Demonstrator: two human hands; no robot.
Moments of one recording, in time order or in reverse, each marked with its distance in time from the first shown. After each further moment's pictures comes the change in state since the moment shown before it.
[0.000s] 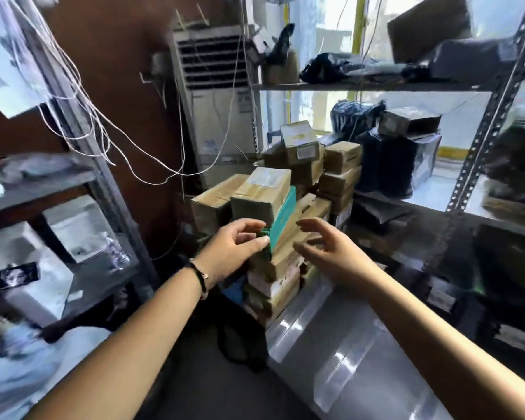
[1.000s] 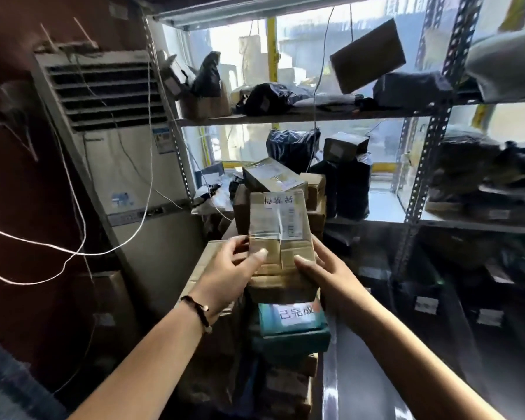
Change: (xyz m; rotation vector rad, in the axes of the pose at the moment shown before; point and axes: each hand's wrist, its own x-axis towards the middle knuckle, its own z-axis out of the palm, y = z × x) left_hand 0.230 -0.052 -0.117 -0.135 -0.294 0.047; right_hand 0.185 -0.008 0.095 0.565 0.372 0.210
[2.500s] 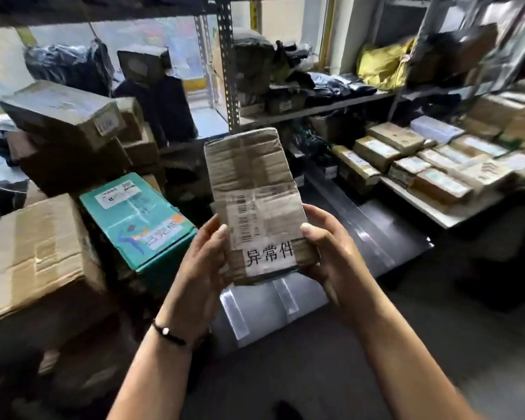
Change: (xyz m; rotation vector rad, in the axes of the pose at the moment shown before) left_hand -0.099 -0.047 0.108 -0.649 -0.794 -0.124; right_hand -0.232 0.008 0.024 0.147 0.837 -0.043
